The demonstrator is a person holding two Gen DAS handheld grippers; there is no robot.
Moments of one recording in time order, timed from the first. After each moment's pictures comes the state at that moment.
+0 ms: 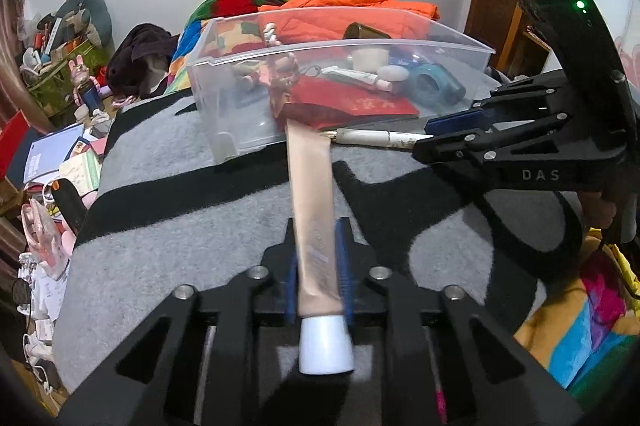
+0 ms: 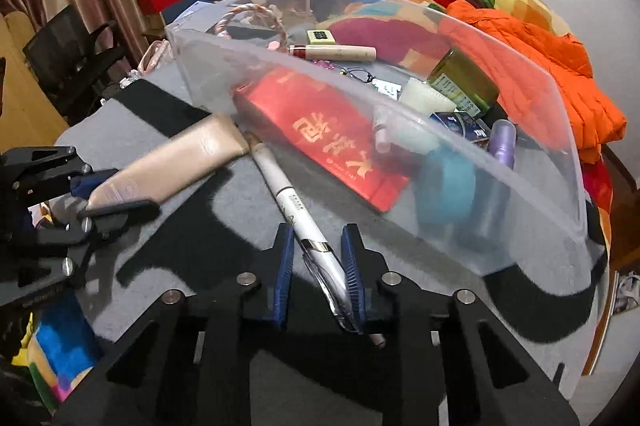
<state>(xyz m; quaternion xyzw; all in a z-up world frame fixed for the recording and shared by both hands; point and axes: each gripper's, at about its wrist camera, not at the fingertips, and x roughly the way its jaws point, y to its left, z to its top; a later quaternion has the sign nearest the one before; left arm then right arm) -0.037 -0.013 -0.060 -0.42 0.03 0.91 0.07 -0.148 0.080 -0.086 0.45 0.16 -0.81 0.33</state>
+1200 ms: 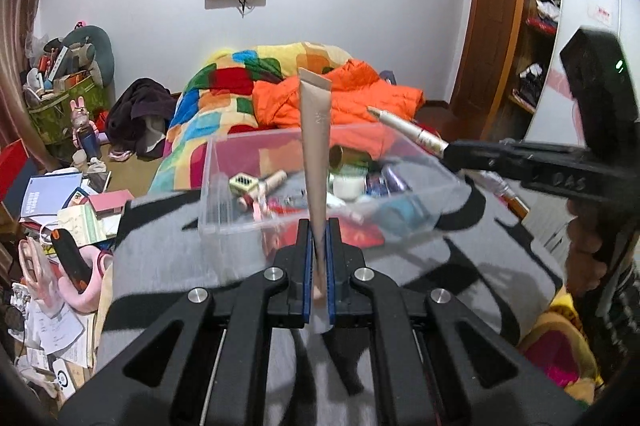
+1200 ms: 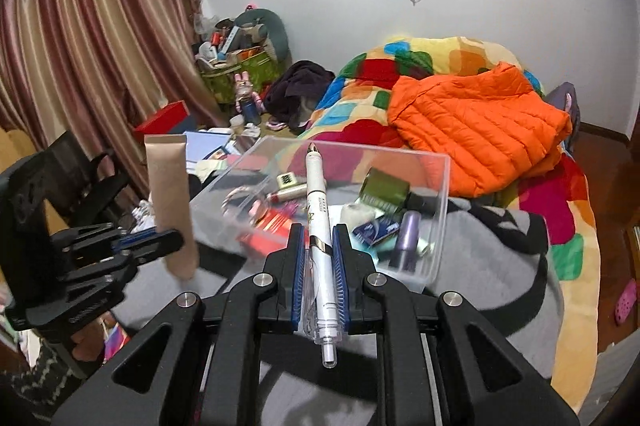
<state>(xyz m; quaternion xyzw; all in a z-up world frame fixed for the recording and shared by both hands) -0.060 -0.014 0.031 -0.31 -0.01 0.95 0.08 -0.152 0.141 0.013 0.34 -0.01 -0.89 0.30</state>
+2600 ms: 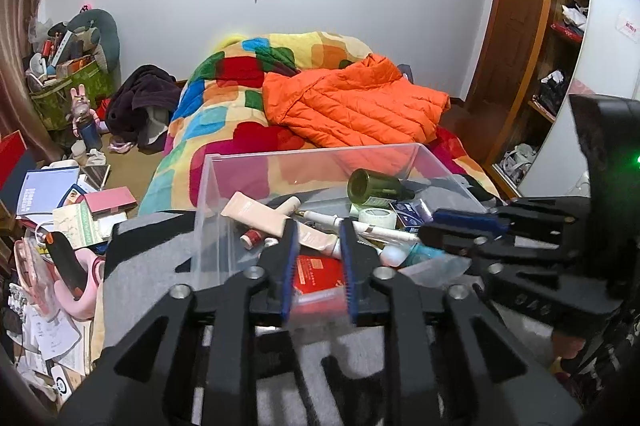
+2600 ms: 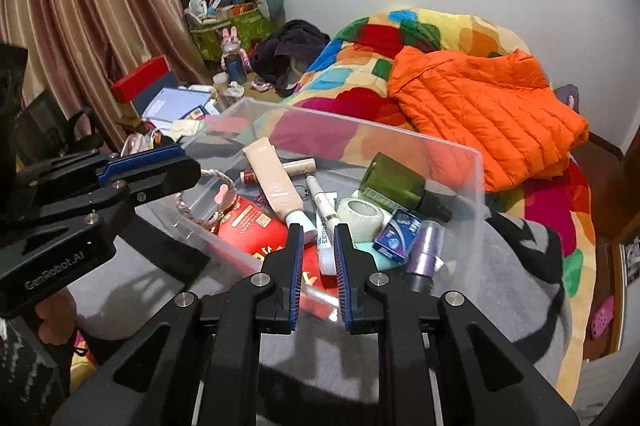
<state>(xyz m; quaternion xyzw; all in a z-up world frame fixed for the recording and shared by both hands) -0.127 -0.019 0.028 -0.34 -0.03 0.94 0.06 -0.193 0.099 -0.016 0.39 0.06 -0.87 0.28</state>
